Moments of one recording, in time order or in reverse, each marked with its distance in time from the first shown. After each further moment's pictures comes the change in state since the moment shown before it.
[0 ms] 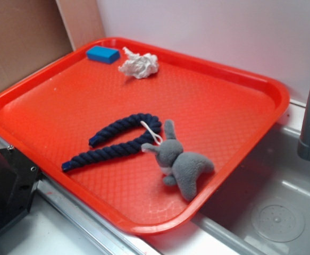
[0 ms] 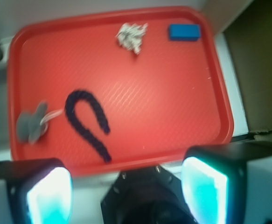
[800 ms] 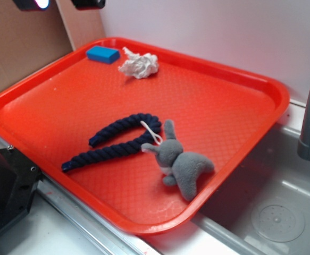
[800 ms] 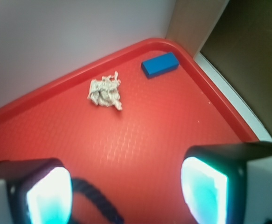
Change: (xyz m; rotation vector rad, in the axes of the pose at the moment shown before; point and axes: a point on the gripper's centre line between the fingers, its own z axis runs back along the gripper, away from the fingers) arm 0.066 0.008 -0.074 0.088 -0.167 0.335
